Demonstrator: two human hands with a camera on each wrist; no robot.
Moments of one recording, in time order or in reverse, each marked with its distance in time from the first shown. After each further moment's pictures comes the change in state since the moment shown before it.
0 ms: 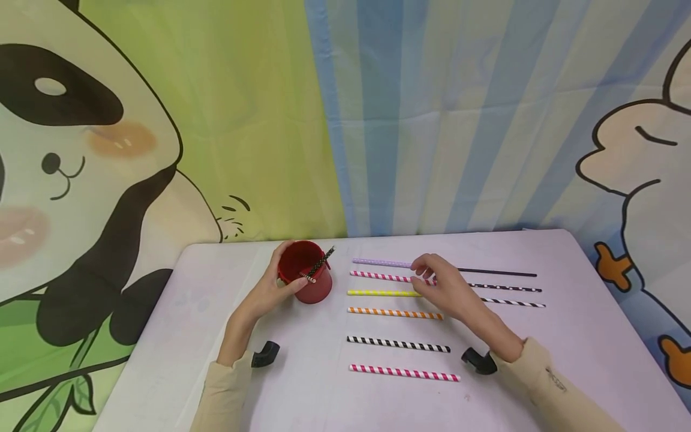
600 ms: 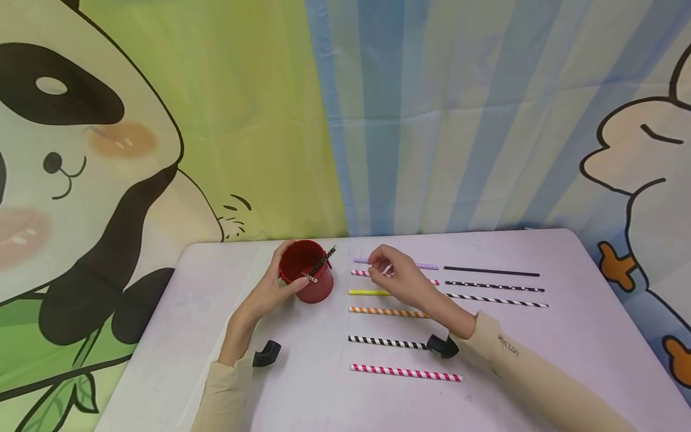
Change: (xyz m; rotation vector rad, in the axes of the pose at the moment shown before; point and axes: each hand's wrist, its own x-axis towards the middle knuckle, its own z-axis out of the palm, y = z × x) left_hand 0.000 -0.003 0.000 0.006 -0.003 -0.014; right_hand 0.046 -0.047 0.039 0.272 -0.088 -0.035
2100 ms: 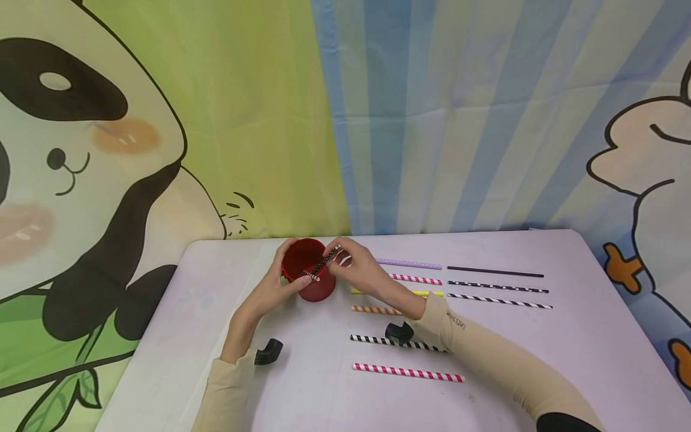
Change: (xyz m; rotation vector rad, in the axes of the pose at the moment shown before) left_hand 0.011 -0.034 0.000 0.027 0.030 0.022; right_hand 0.053 -0.028 0.057 0.223 -0.050 -0.069
